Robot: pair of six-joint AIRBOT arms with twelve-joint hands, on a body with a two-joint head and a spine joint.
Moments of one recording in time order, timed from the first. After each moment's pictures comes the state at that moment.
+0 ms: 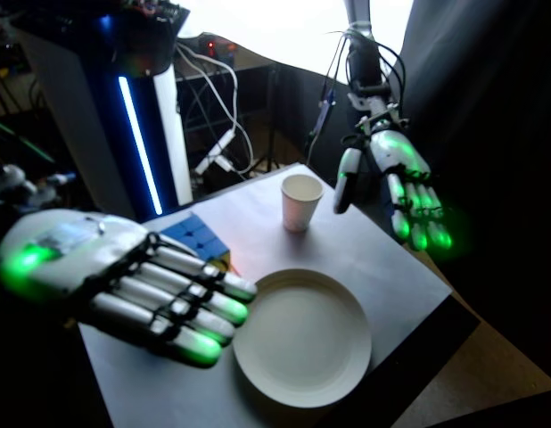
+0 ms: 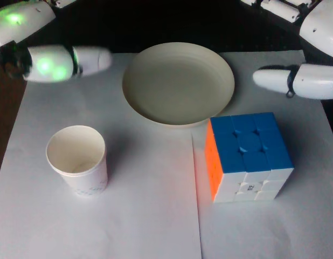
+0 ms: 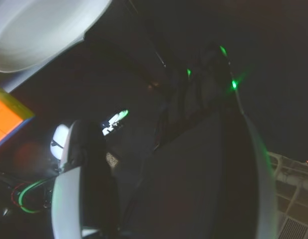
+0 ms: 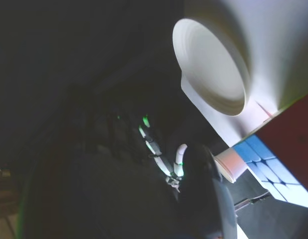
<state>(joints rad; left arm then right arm) 0.68 -0.99 1.27 0.00 -0.71 0.88 -0.65 -0.86 1.02 0.11 0.64 -1.33</state>
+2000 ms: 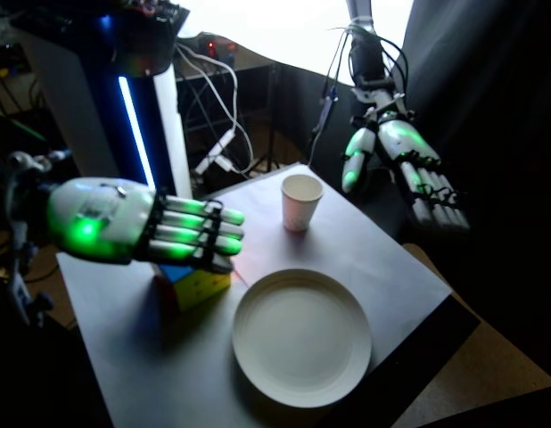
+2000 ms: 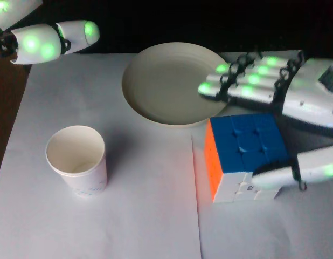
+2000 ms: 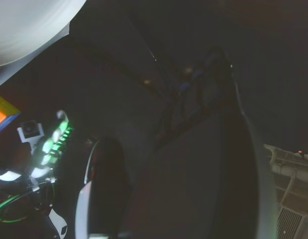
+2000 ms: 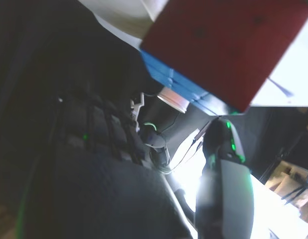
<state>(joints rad) 0.66 -0.96 1.26 -0.02 -0.73 0.88 -0.76 -0.83 0.97 -0.51 0.66 -0.49</state>
